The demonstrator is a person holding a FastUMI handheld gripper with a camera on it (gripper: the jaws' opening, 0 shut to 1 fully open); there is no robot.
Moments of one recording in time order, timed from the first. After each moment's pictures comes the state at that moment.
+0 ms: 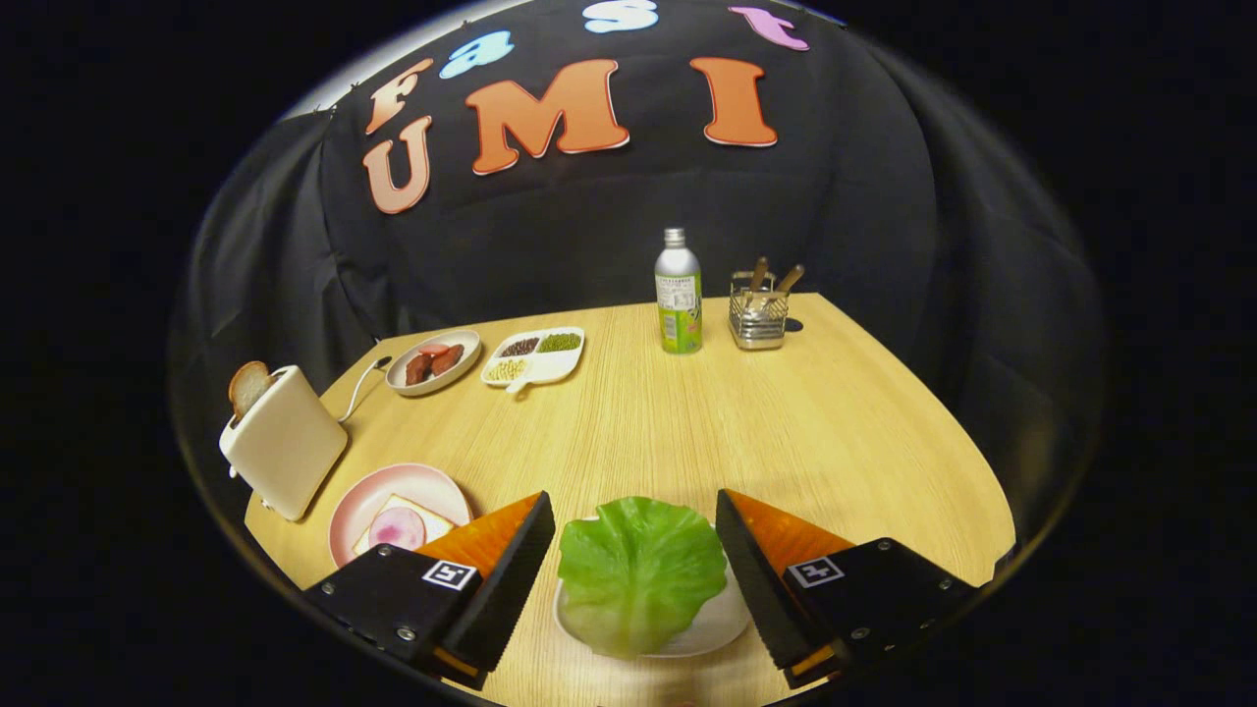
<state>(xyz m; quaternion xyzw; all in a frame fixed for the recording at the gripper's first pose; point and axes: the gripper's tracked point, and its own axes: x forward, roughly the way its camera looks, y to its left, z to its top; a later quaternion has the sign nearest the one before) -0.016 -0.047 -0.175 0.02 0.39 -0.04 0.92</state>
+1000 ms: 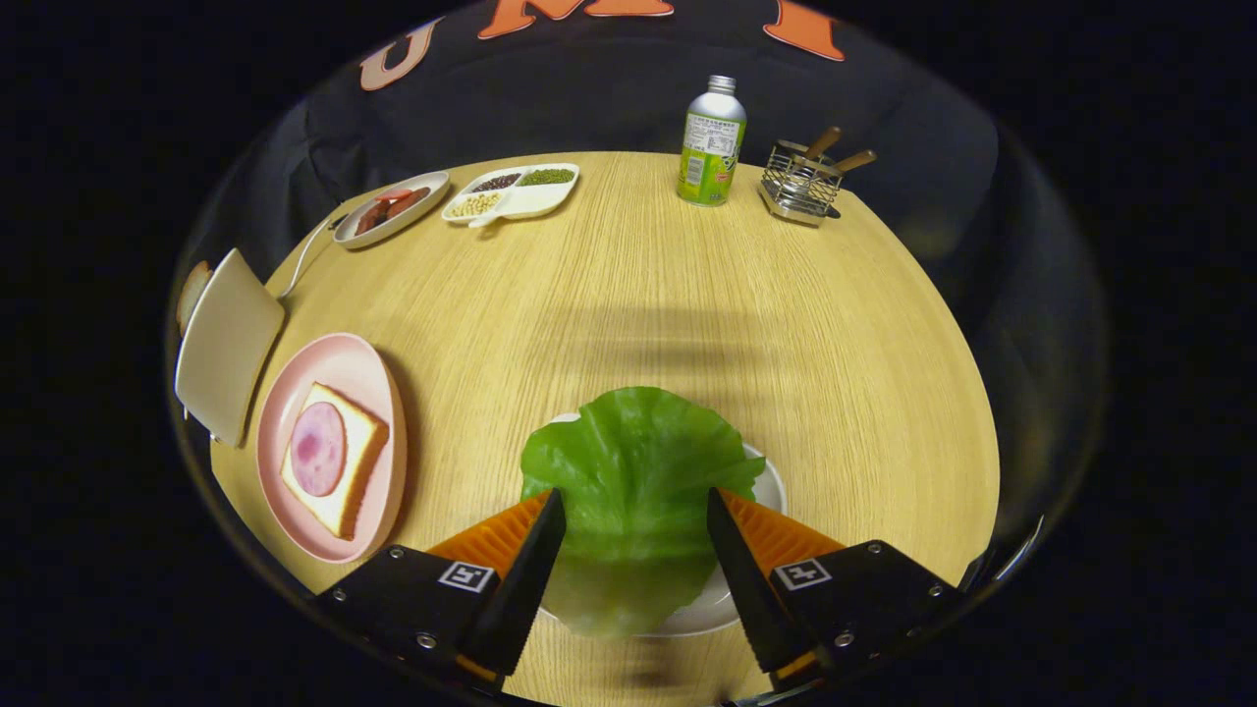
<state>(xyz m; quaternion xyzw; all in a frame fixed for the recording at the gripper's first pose) -0.045 -0.049 -0.257 -0.07 0.58 -0.05 0.81</state>
